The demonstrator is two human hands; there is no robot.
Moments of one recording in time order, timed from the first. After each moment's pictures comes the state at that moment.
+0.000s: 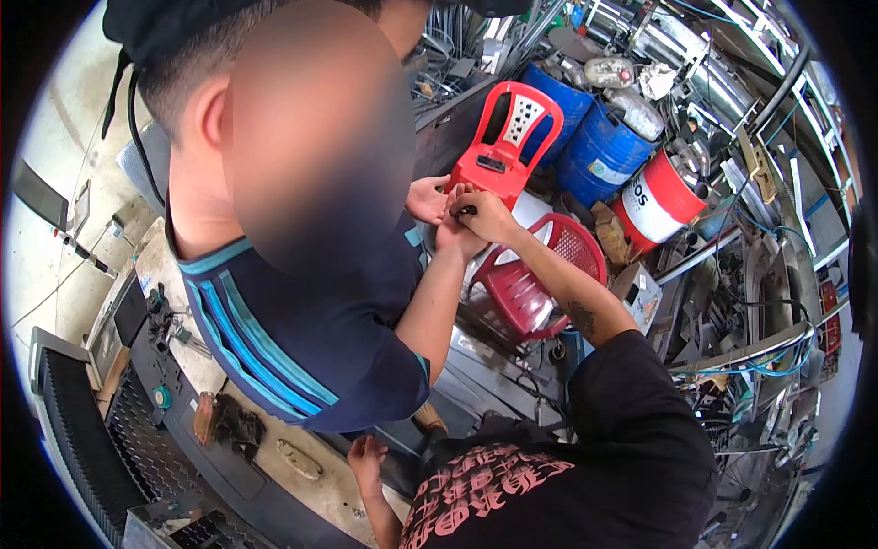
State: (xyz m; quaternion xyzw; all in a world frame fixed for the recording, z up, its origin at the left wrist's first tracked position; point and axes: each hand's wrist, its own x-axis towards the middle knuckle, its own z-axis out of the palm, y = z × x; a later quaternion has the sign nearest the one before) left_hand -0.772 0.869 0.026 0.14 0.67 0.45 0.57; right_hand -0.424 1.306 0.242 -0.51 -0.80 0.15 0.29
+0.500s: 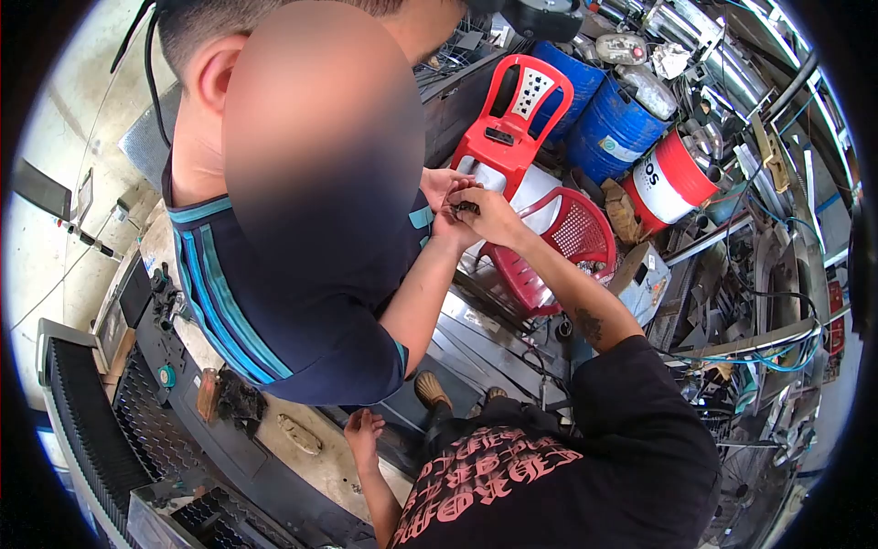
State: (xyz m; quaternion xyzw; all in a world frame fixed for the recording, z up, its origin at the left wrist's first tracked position) left_hand -0.768 0.876 0.038 0.12 0.67 0.46 0.57; right_hand -0.435 1.248 0.239 -0.52 -0.76 0.27 0.29
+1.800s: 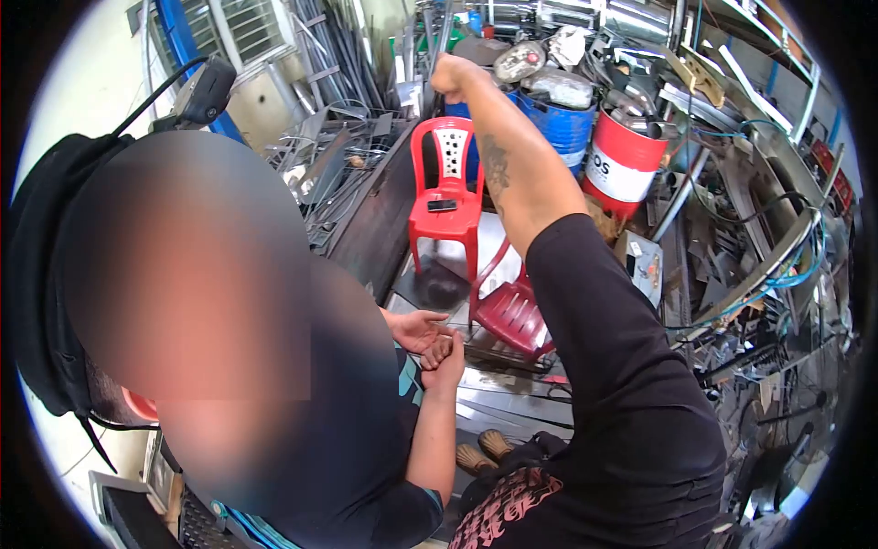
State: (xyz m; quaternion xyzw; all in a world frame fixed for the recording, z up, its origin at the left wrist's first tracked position) left_hand -0.455 1.203 0.051 -0.46 -0.01 0.41 0.79; right_hand -0.197 1.430 0.568 -0.79 -0.56 0.08 0.22
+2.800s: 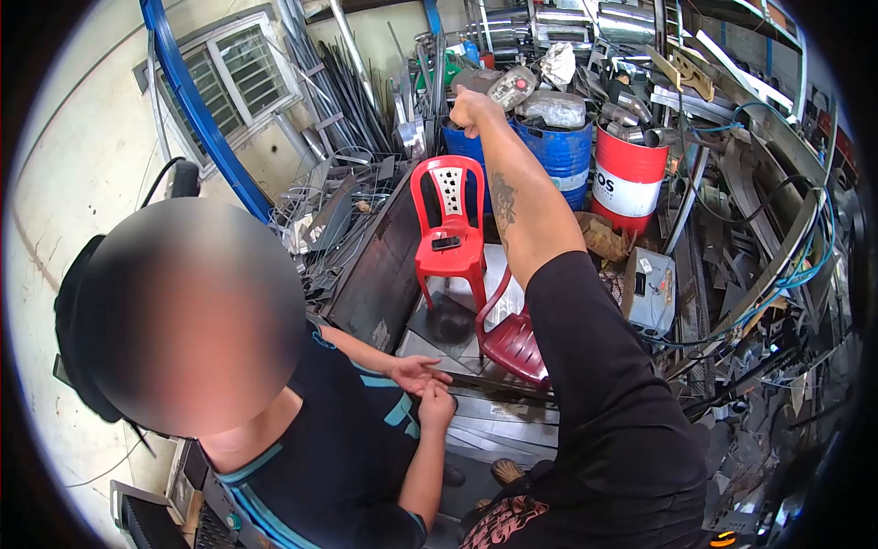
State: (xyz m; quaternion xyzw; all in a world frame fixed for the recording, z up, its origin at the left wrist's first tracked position) left_hand -0.478 1.097 0.094 -0.17 0.19 0.50 0.83; right_hand -0.041 1.367 0.580 -0.81 -0.50 0.09 0.28
